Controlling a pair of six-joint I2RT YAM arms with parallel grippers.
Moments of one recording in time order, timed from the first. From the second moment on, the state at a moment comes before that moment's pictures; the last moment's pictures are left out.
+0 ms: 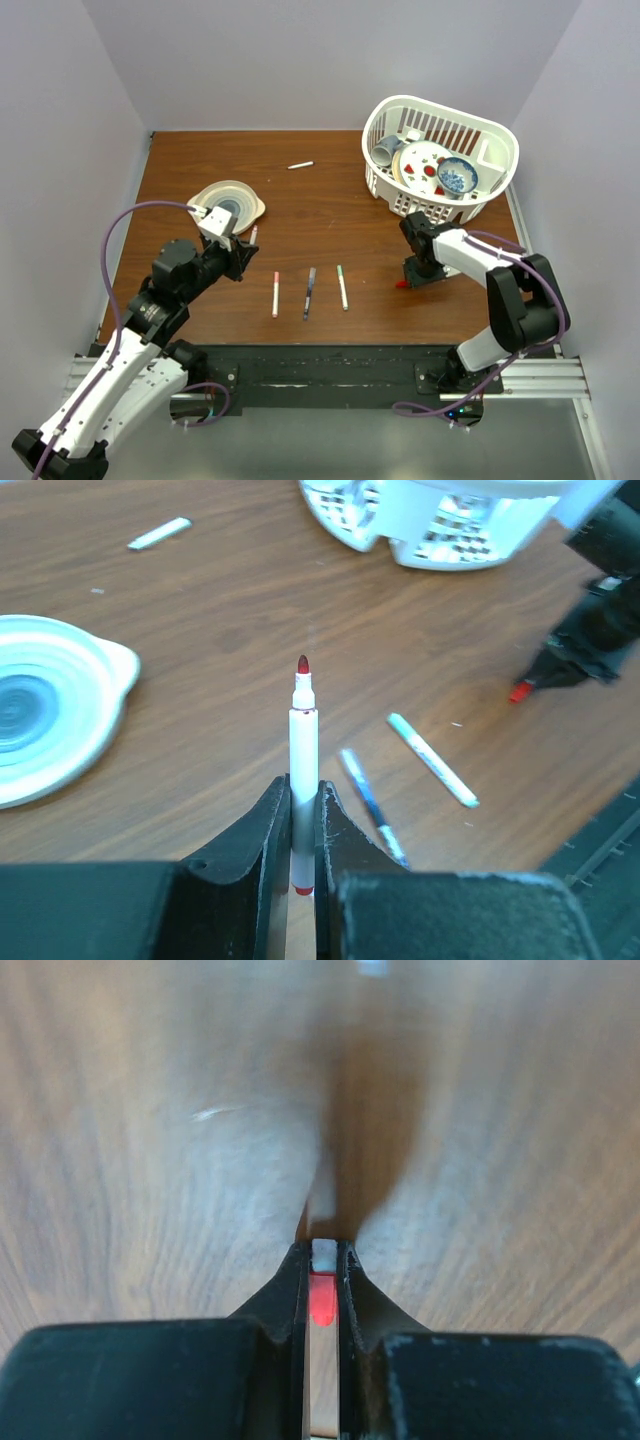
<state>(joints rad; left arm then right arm) -0.48 0.59 0.65 -0.32 0.10 -0.15 0.35 1.54 0.85 -0.81 0.25 1.73</state>
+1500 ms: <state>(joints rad) -0.74 0.77 0.40 0.36 0.52 -0.86 0.72 0.98 0.59 0.55 -0.31 1.02</state>
